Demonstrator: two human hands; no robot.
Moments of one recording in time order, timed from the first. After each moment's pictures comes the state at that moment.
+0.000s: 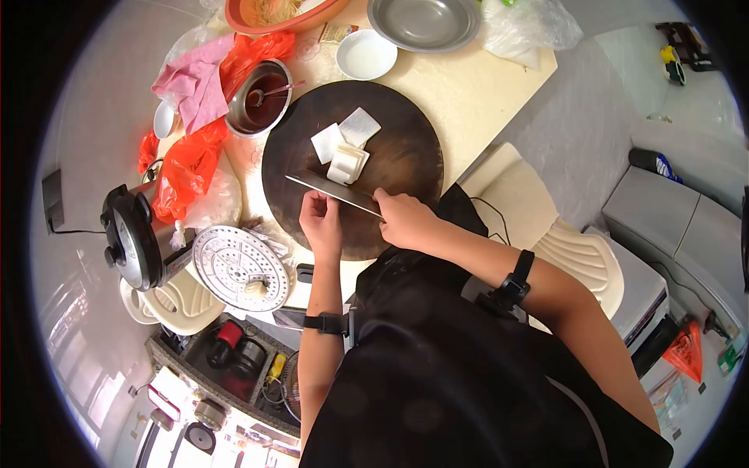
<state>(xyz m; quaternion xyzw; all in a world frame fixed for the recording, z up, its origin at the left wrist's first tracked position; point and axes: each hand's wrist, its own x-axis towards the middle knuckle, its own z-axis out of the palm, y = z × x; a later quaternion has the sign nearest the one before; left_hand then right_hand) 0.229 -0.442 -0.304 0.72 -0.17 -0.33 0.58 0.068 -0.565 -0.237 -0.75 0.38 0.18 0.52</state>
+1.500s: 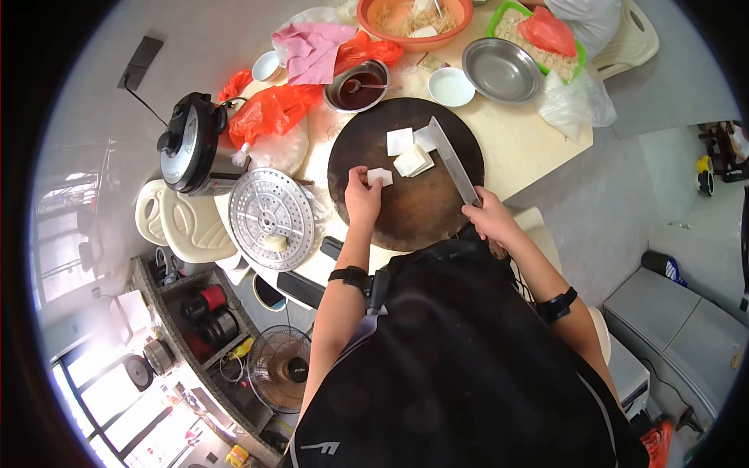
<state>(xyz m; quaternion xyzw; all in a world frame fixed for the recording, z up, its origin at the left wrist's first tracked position) 0.240 -0.434 -0.307 0.88 -0.19 -0.17 0.40 -0.011 -0.612 -0.228 -0.59 0.44 0.06 0.67</state>
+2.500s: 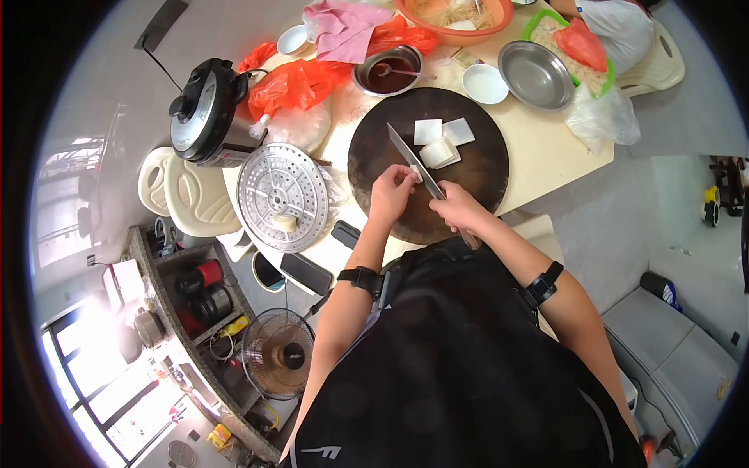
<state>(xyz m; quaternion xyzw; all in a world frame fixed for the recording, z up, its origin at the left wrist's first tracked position) 0.228 -0.428 -0.280 0.78 -0.17 -0.32 0.50 0.089 -0.564 -0.248 -0.63 0.35 0.18 0.66</state>
